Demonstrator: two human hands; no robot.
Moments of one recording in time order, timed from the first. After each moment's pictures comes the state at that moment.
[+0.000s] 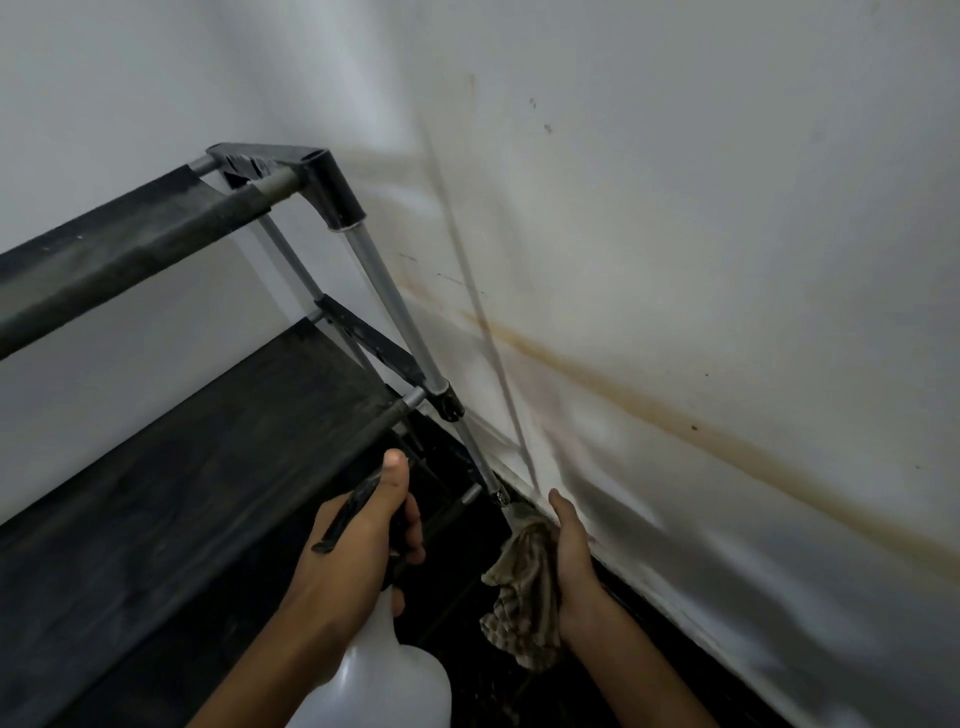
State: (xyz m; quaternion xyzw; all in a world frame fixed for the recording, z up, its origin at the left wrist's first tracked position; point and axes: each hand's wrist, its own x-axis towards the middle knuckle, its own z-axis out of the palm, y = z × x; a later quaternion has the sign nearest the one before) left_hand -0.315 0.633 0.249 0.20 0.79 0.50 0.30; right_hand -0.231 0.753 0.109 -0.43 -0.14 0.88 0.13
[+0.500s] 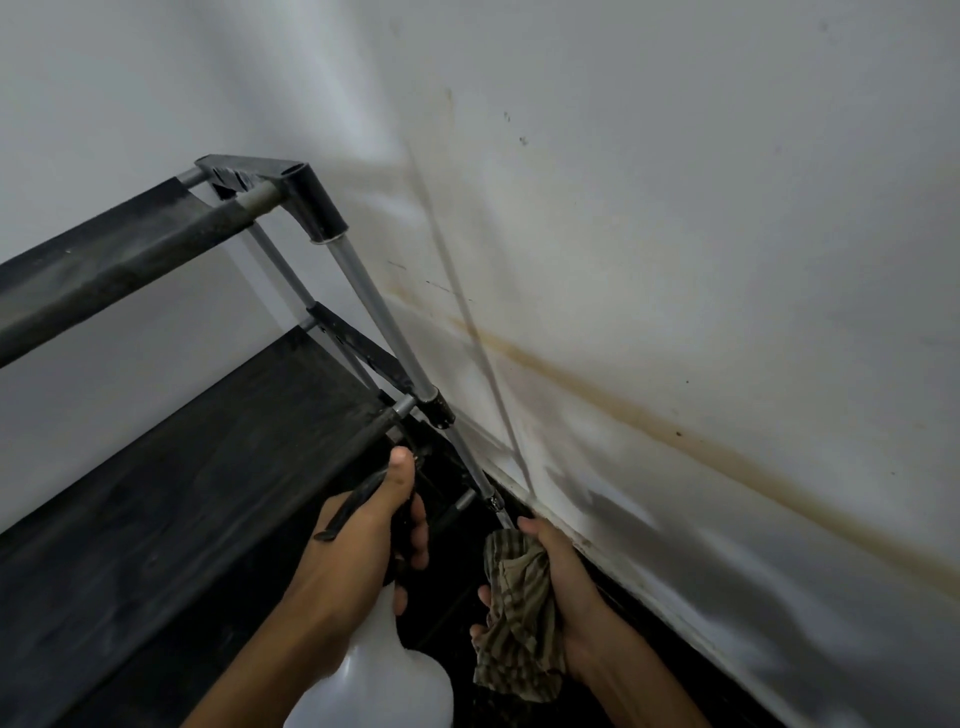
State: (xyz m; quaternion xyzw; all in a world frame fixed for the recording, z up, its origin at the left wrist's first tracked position) left_hand -0.306 0.645 0.259 0.20 0.78 0.49 0.33; right_hand -0.213 0.746 0.119 -0.36 -0.10 0.93 0.01
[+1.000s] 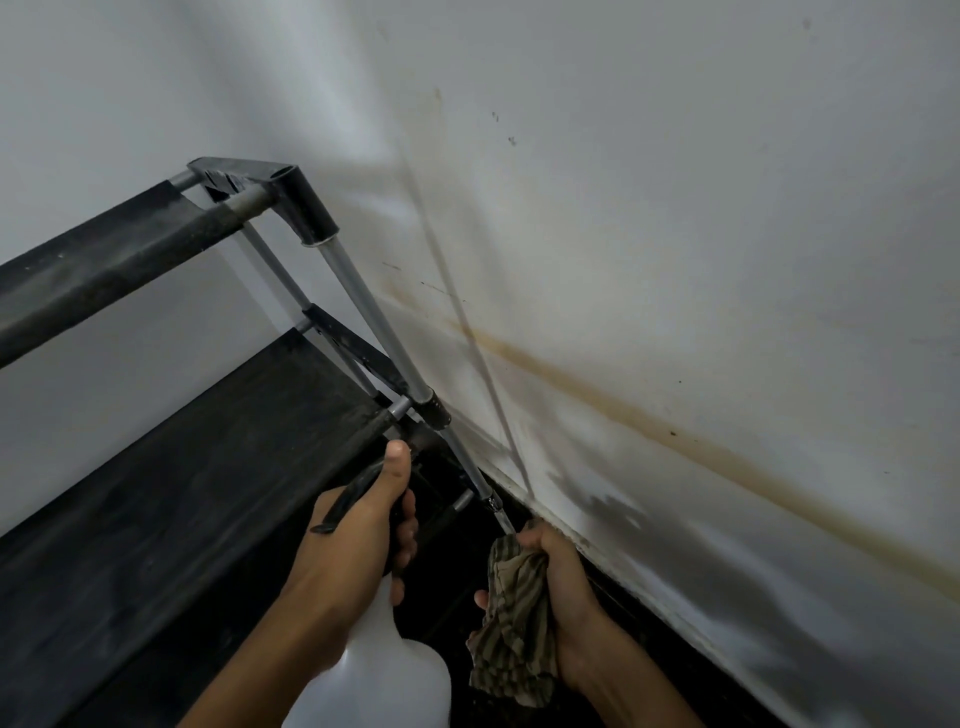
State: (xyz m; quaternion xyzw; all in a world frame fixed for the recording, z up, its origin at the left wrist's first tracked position) left_hand -0.307 0.649 0.260 0.18 0.79 0.49 0.32; right_hand -0.209 0.738 0.132 -0.38 -0.15 0.91 0.07
